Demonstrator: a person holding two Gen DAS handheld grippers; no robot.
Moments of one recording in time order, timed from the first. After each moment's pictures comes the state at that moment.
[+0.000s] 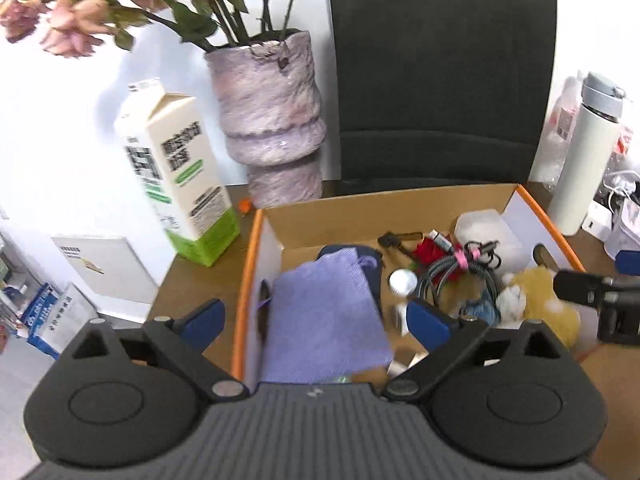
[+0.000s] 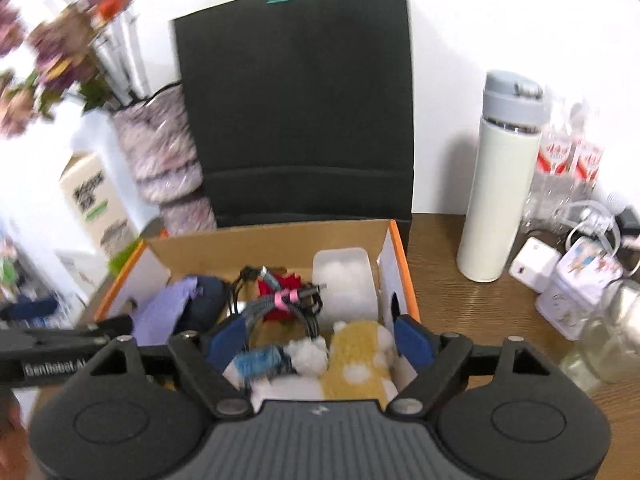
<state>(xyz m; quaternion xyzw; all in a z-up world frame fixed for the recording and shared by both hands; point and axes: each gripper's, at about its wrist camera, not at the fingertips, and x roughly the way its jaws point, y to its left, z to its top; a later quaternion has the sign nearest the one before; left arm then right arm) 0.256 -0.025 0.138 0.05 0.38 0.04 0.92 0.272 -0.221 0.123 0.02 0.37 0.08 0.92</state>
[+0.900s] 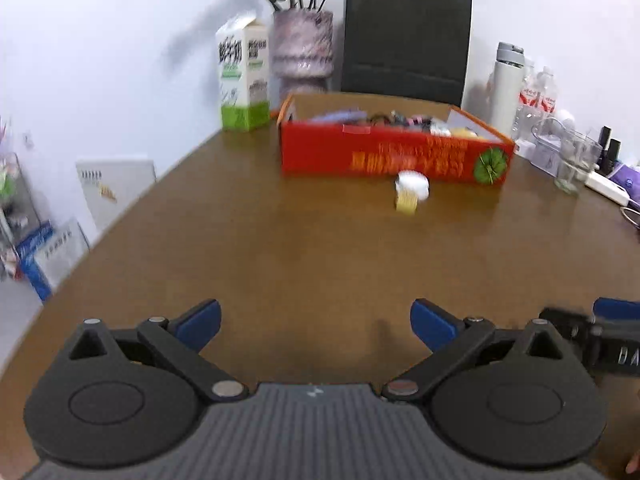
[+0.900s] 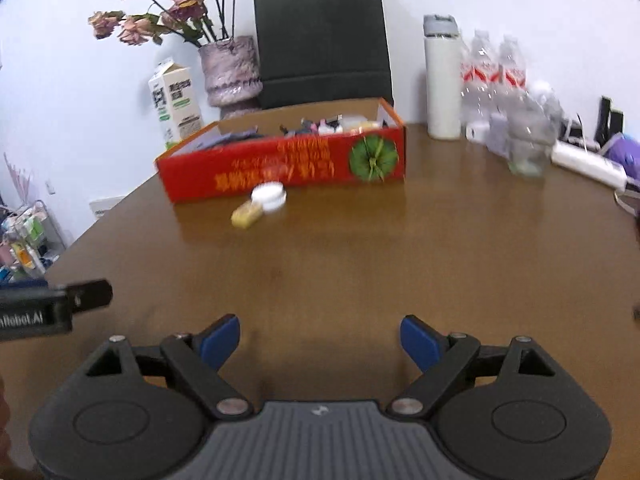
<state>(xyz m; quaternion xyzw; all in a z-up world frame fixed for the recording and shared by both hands) -0.055 -0.009 0.035 -0.02 0.32 0.02 0.95 -0.031 -0.240 0.016 0.04 0.33 0.10 0.94</state>
